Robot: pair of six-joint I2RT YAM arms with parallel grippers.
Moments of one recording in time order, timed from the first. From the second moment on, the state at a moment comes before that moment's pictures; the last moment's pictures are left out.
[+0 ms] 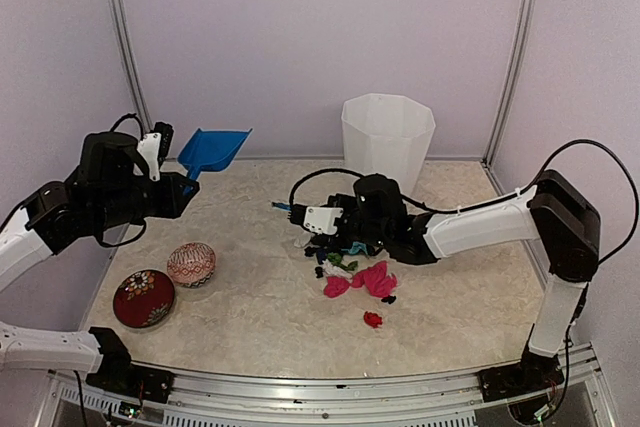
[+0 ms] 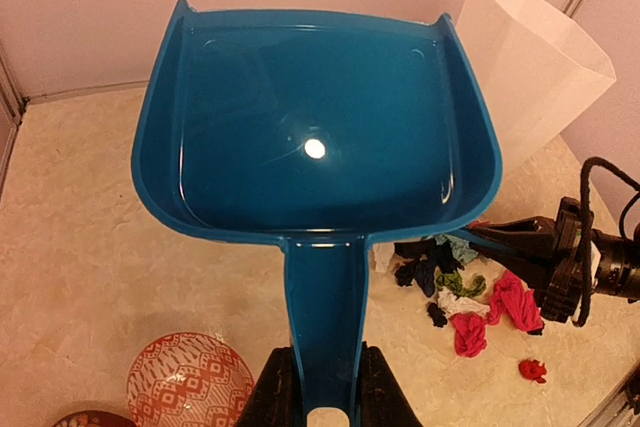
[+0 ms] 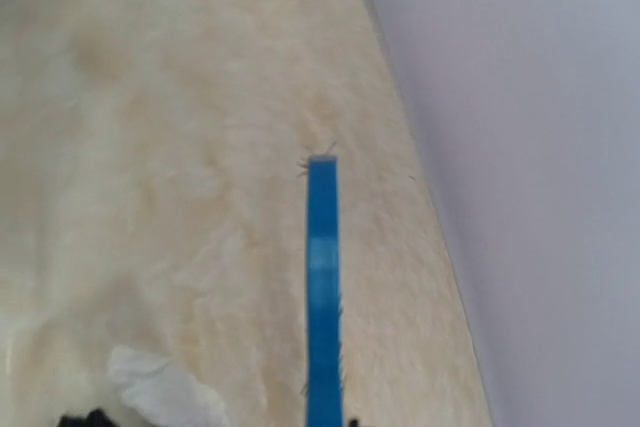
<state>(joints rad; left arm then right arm) -0.69 0.92 1.01 -0.57 -0.26 -0.37 0.92 1.85 1.09 0.44 0.05 -0.89</state>
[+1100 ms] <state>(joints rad) -0.74 0.95 0.95 -0.57 -0.28 -0.45 0.98 1.49 0.86 0.13 -0.09 -1.00</state>
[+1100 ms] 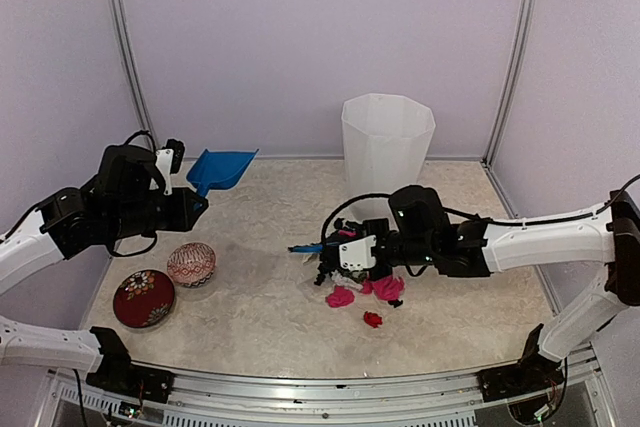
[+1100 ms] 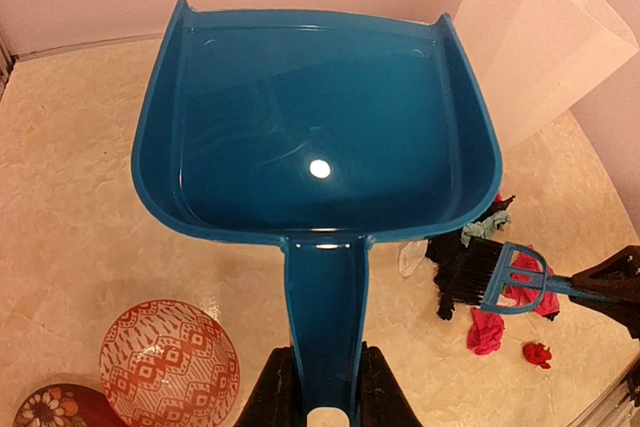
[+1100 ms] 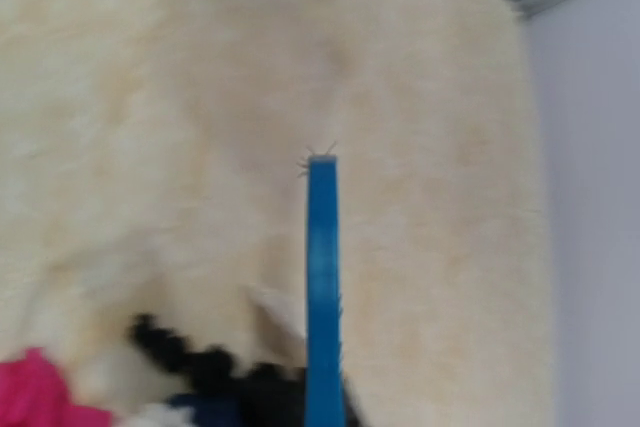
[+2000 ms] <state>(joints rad) -0.80 0.95 0.90 -0.58 -0.28 -0.51 0.85 1.89 1.07 0.36 0.15 -1.01</state>
